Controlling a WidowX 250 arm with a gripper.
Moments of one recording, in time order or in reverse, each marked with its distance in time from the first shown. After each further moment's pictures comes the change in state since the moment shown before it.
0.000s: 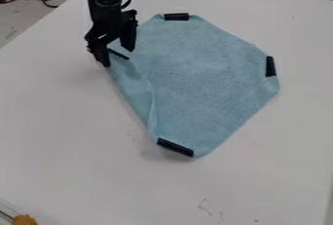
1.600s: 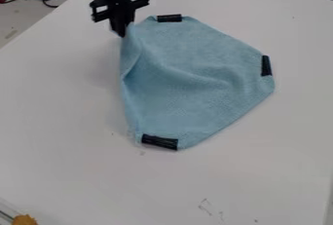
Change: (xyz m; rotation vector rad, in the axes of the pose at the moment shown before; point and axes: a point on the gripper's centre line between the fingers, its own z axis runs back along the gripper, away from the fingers) arm -0.002 -0.032 0.042 0.051 0.000 -0.193
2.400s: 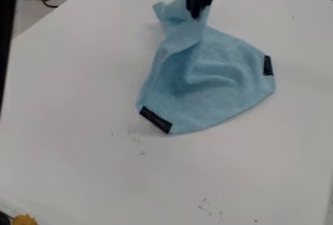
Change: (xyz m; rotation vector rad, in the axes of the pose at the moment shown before) arm -0.071 -0.104 0.034 -0.050 -0.095 -0.267
